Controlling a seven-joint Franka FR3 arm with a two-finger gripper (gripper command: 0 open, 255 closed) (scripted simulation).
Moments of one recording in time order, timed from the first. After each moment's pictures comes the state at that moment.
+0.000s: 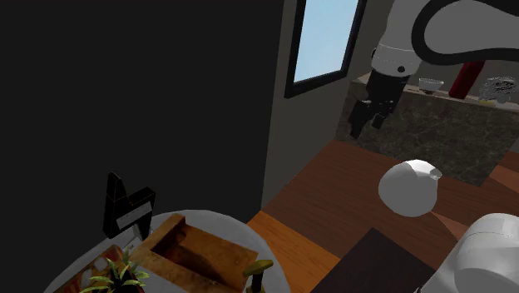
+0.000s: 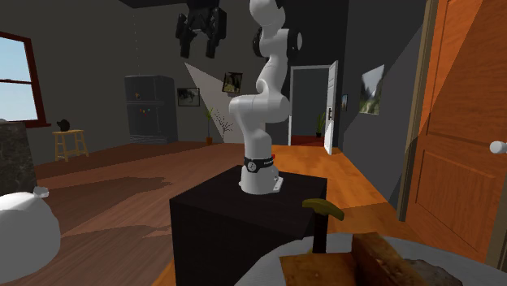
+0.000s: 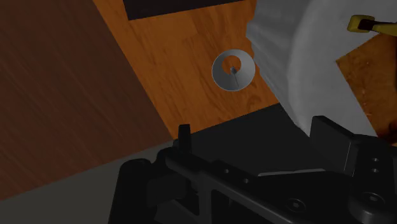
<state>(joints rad) -0.02 -0.79 0.05 -2.30 -0.10 1.61 0.13</state>
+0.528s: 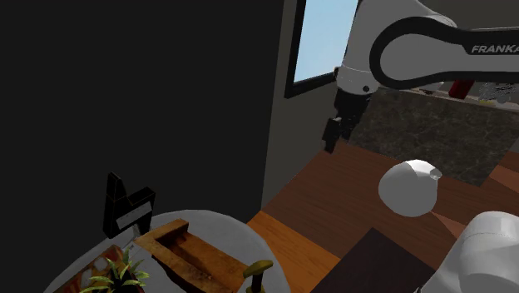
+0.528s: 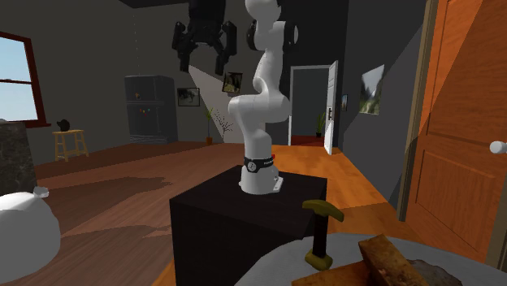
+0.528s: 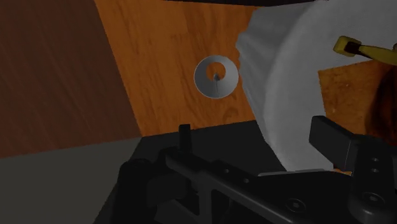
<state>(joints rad) 0.06 -0.66 0.08 -2.33 -0.08 1.74 0.04</state>
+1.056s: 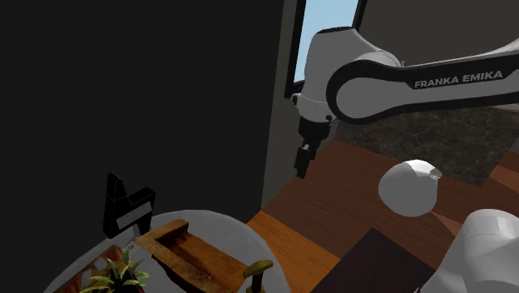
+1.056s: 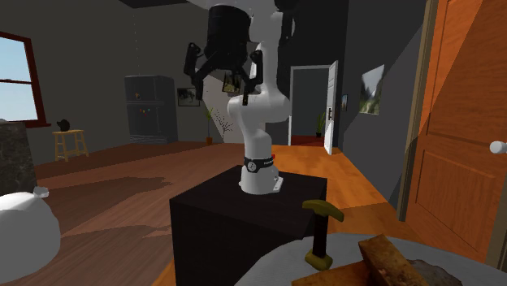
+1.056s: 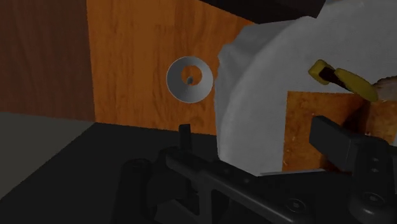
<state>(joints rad) 0.16 -0.48 0.14 -2.34 -0.06 1.89 -0.09</state>
